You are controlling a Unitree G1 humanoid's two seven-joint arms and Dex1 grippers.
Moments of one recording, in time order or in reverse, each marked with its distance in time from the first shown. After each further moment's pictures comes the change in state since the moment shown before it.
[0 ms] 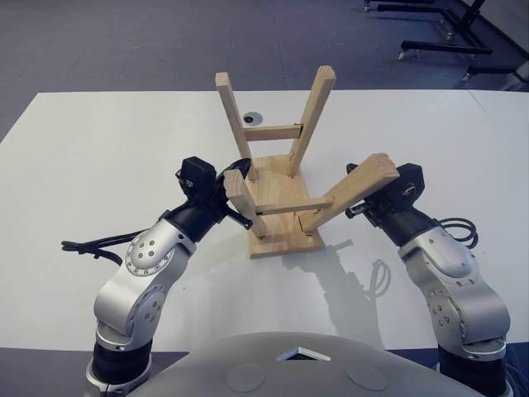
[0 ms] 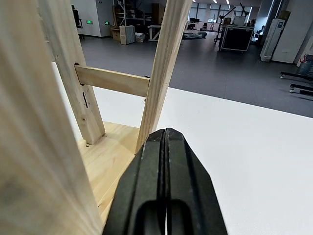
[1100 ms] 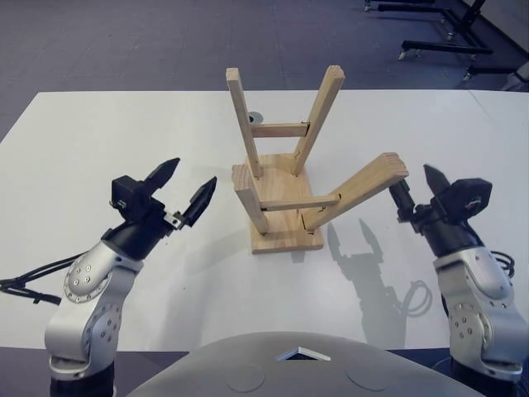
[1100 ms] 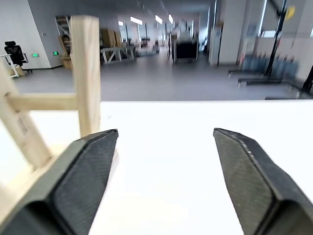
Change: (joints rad) left arm 0.275 0.102 0.317 -0.008 -0.106 -0.247 -0.241; right arm 0.201 0.115 -0.286 0.069 0.106 -0.205 0.016
